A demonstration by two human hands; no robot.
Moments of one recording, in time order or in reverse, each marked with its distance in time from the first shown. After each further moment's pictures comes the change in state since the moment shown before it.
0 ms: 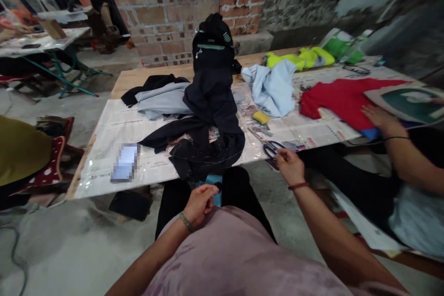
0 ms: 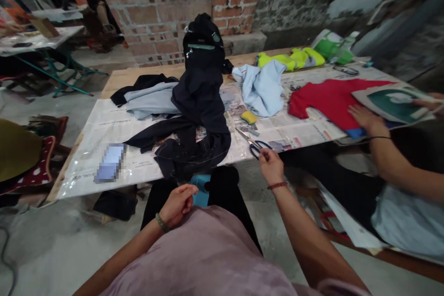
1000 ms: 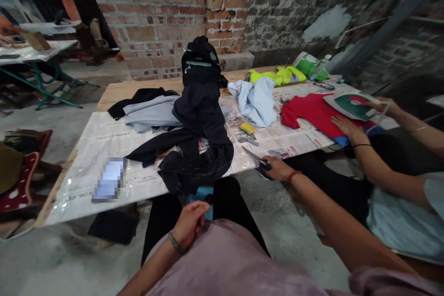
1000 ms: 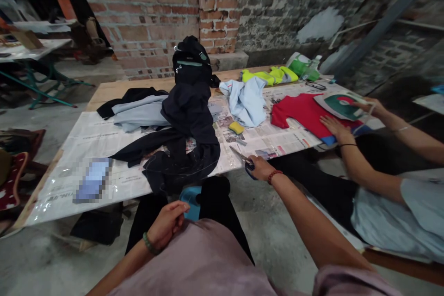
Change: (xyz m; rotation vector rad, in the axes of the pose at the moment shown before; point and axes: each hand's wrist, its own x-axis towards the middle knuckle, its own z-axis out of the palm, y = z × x) left_hand -0.003 -0.002 -0.002 0.059 -0.051 -0.028; right_hand 0.049 0.010 -0.030 -0.497 -0.586 -0.112
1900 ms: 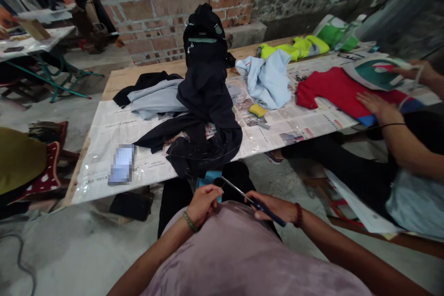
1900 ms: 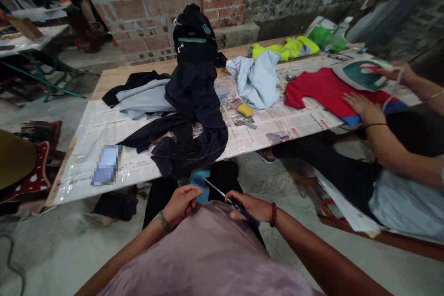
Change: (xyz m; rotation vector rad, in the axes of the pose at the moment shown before) left_hand 0.005 -0.001 0.009 0.119 -0.008 -0.017; right_hand -0.124 -0.087 0.061 0.690 -0.611 -0.440
